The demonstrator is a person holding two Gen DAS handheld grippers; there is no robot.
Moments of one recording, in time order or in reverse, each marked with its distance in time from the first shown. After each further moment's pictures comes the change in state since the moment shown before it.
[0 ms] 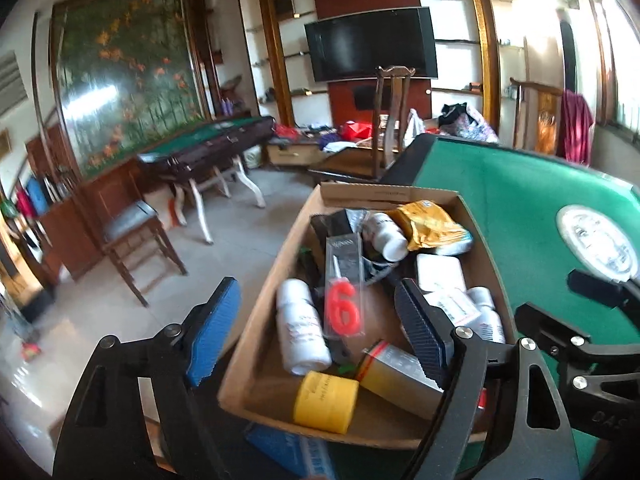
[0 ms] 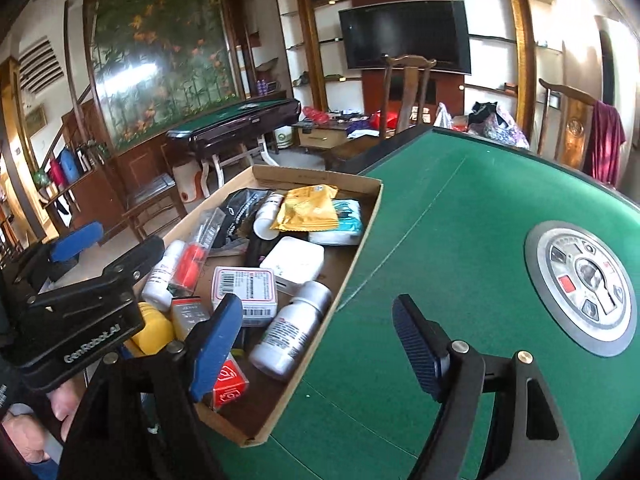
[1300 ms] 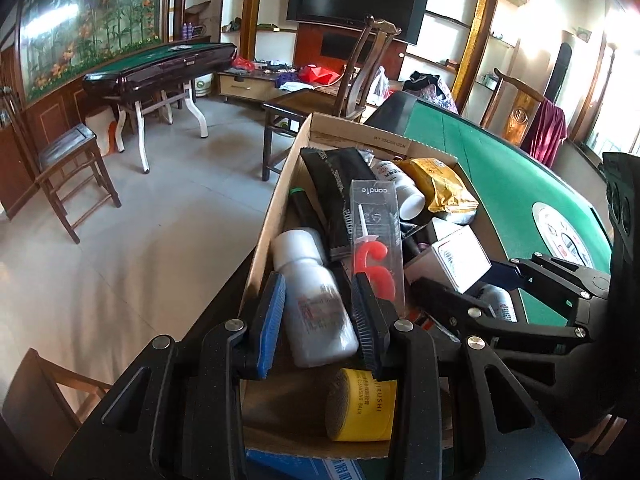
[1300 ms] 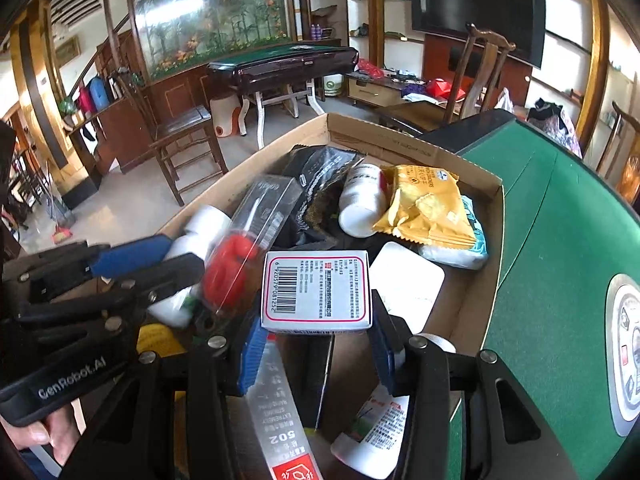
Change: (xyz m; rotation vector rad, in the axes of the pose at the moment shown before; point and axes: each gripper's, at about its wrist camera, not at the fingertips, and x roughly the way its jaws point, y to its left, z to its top) left arm 0.060 0.051 -0.005 -0.114 0.226 -0.248; right arm 0.091 0.072 0.018 -0.200 0.214 0.096
